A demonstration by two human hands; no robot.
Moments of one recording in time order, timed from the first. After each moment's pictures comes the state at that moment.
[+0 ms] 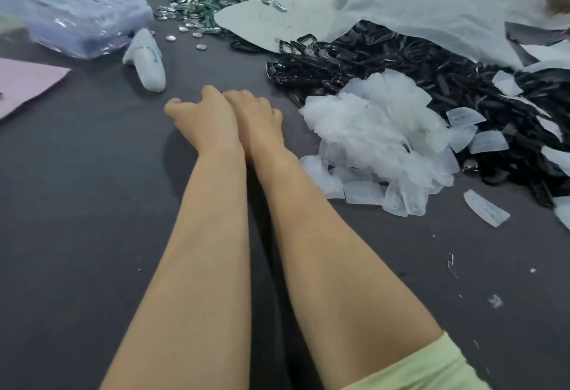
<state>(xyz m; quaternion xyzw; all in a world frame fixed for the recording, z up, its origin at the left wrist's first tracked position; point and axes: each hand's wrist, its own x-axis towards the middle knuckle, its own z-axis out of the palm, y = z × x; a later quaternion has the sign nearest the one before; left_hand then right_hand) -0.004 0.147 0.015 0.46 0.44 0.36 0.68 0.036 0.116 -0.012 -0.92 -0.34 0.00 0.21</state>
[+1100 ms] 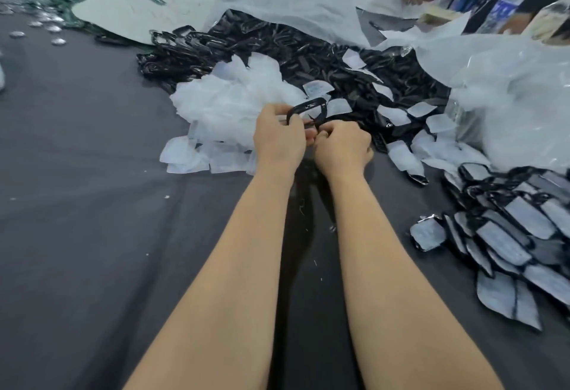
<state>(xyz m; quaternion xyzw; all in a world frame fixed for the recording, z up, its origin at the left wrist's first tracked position) 0.014 -0.075 0.011 0.59 0.17 0.13 0.78 0.037 -0.154 0.003 -0.96 0.07 -0.08 0.26</state>
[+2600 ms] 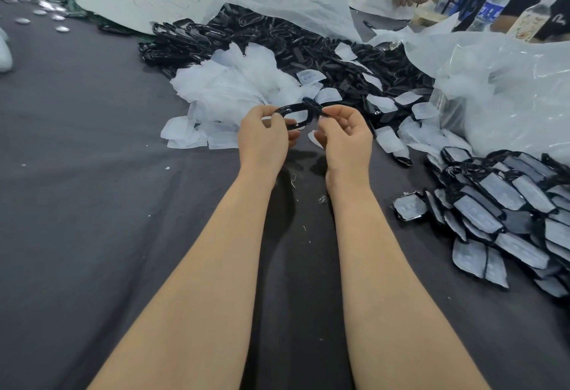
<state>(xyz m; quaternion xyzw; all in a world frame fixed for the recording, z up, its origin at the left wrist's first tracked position) -0.015 -0.072 -0.009 0.61 0.16 0.15 0.77 -0.010 -0.163 -0.002 -0.66 0.04 -0.15 0.74</state>
